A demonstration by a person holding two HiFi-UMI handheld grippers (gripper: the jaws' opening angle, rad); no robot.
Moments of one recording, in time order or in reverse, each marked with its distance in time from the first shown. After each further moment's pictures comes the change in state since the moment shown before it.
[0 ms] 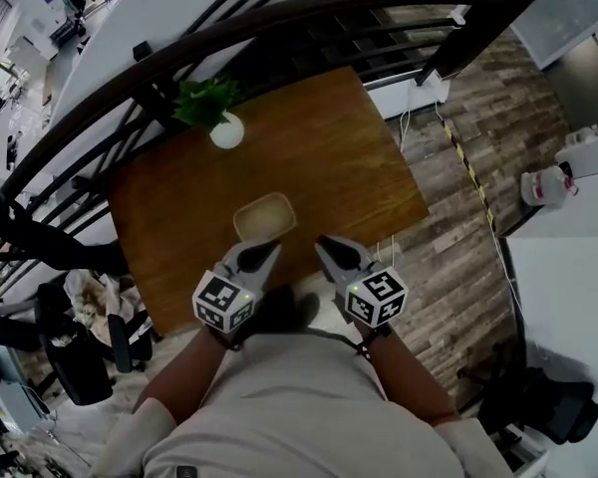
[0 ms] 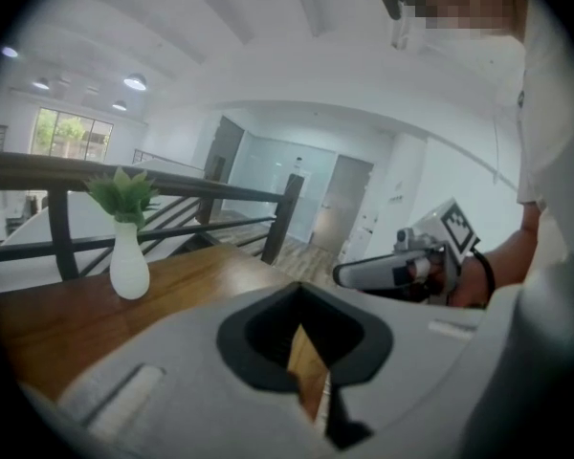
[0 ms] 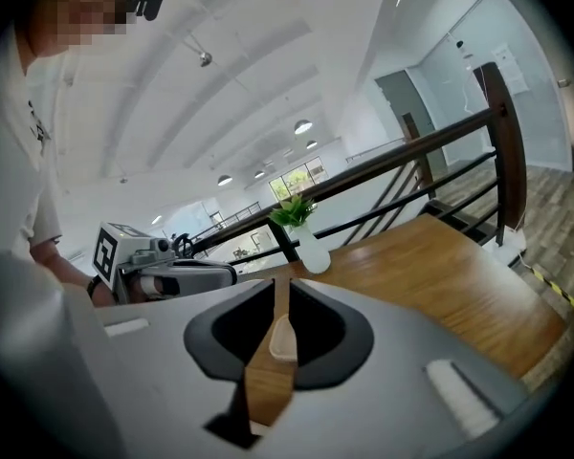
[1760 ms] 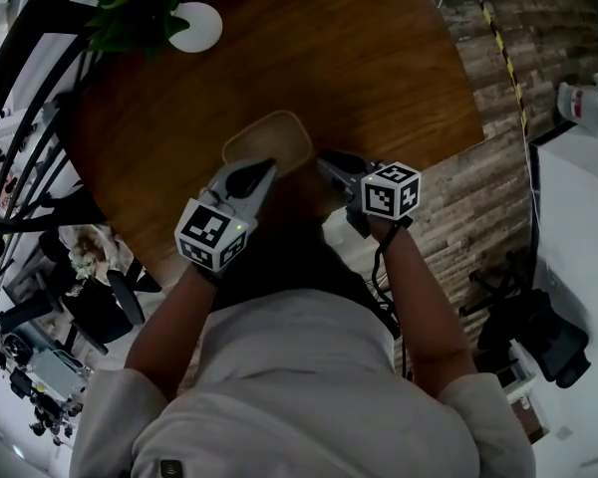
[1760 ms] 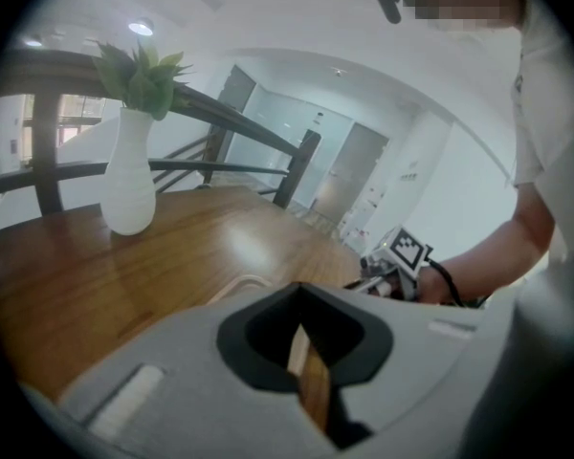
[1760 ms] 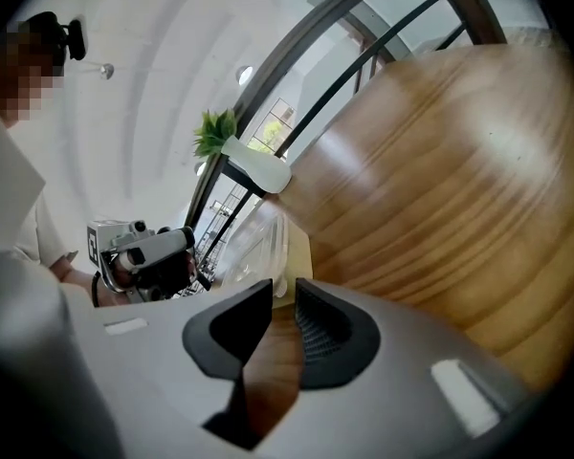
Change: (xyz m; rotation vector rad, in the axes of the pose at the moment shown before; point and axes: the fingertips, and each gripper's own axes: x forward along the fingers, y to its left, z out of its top) left arm 0.102 0.144 -0.132 -0.126 0.236 -0.045; right arm 0.161 -0.154 -0.184 0.468 0.305 0.130
